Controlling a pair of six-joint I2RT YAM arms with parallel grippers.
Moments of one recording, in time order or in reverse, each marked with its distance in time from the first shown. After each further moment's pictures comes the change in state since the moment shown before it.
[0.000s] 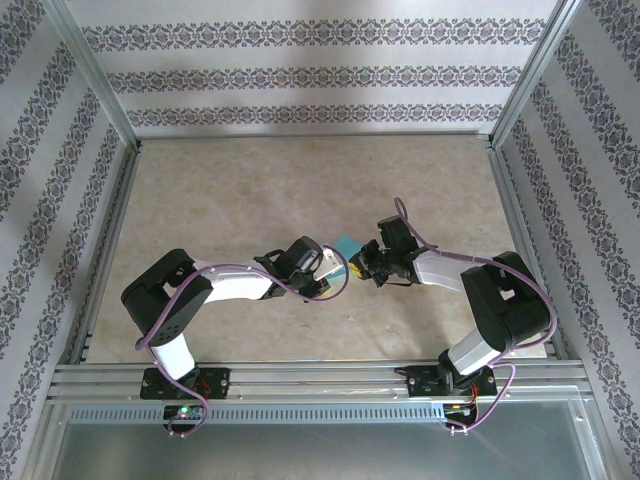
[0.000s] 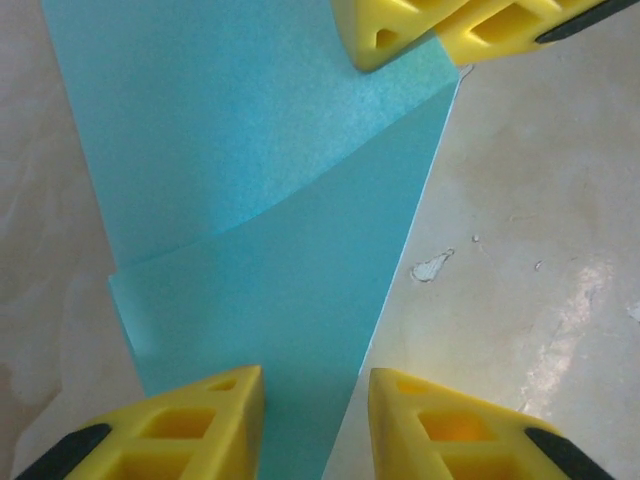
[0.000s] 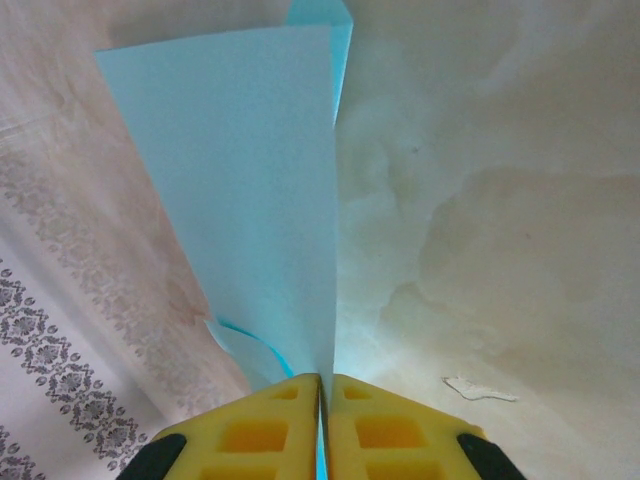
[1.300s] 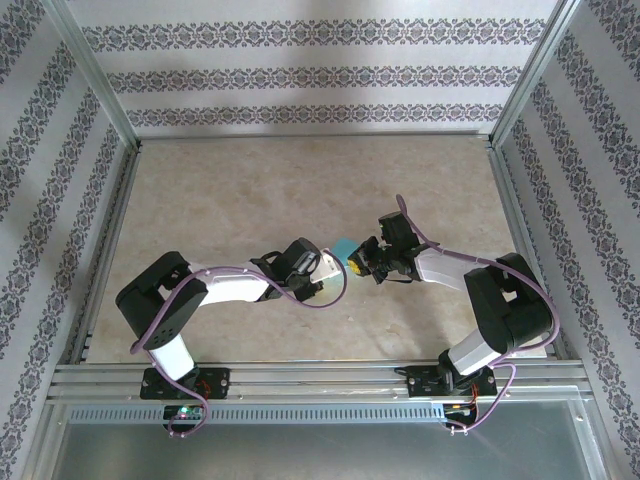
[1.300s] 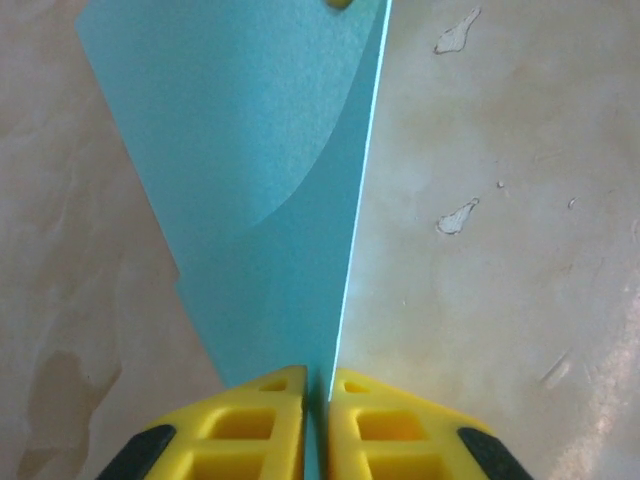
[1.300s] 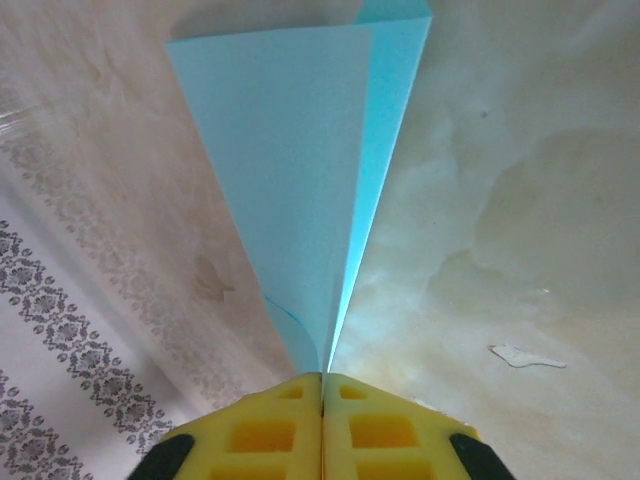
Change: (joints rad) left arm 0.000 -0.029 -0.027 0.001 -0.055 0.148; right arm -0.010 -0.014 0.028 -0.031 -0.050 -0.005
